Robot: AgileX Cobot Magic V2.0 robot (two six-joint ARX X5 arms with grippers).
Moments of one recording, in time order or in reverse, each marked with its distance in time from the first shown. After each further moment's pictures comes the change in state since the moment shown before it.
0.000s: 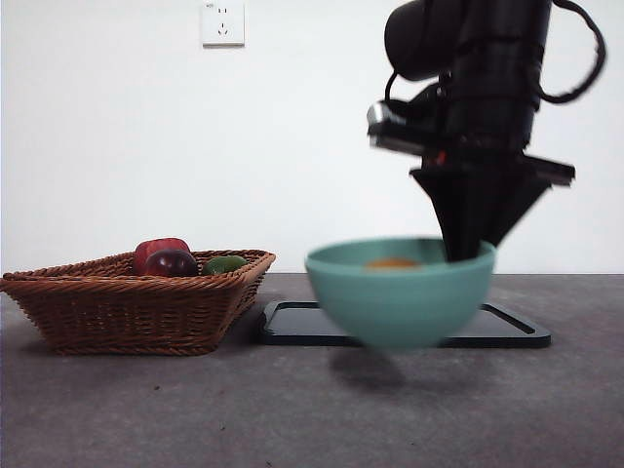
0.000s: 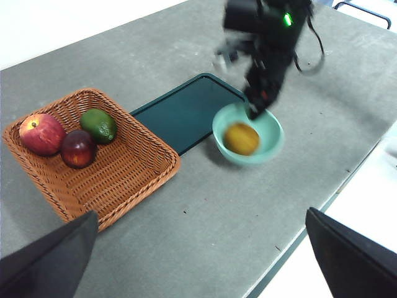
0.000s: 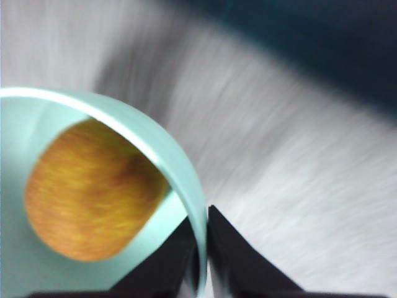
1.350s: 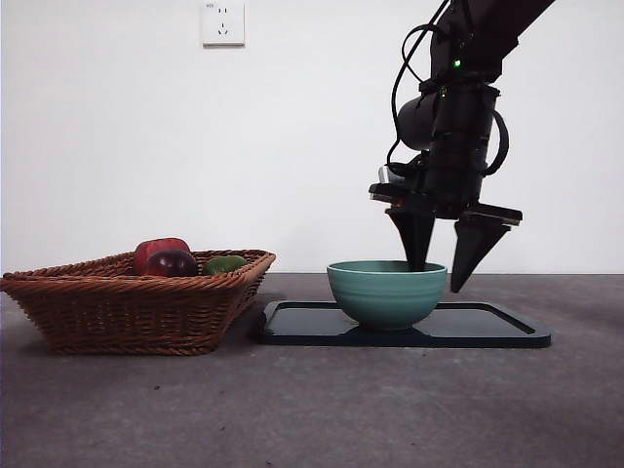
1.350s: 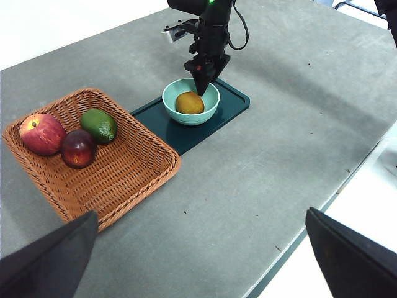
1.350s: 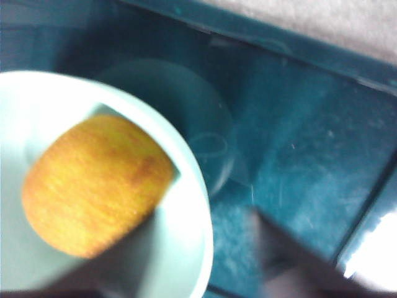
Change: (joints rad) left arm 0.000 0.000 0.000 0.000 0.000 0.000; right arm -0.215 0.524 0.642 -0.167 -0.050 -0.114
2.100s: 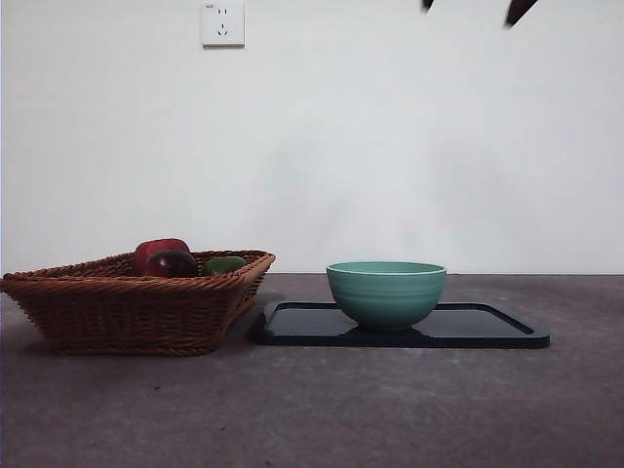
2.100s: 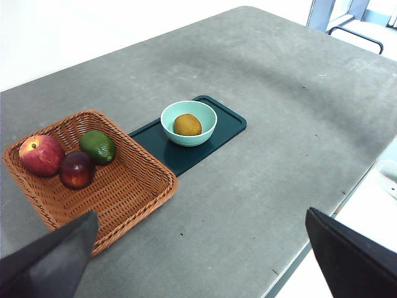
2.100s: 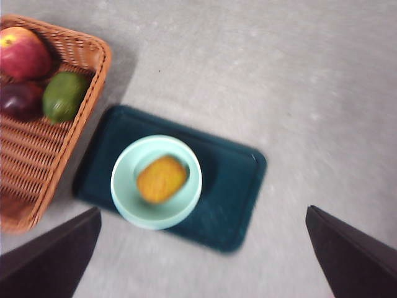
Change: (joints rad) left arm 0.000 0.000 0.000 0.063 0.000 0.000; right arm 0.047 -0.568 0.129 -0.140 0.173 -0.001
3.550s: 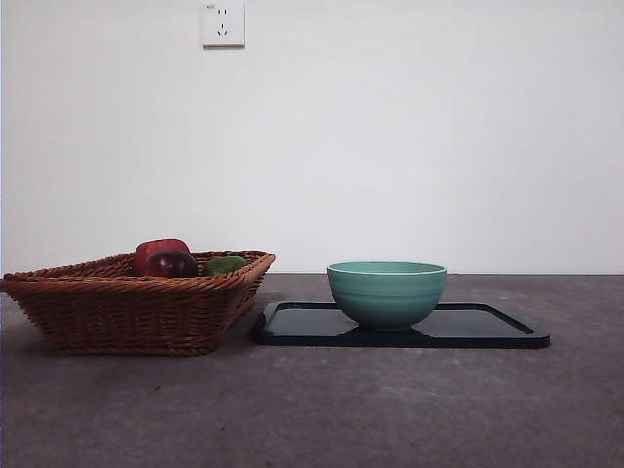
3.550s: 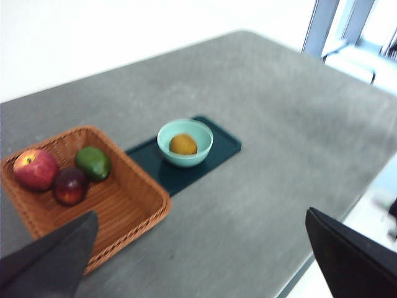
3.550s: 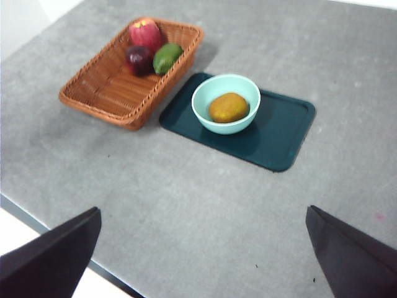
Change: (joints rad) left arm 0.000 0.001 0.000 0.071 0.000 -0.051; right arm 0.060 -1.147 -0.914 0.127 -0.151 0.012
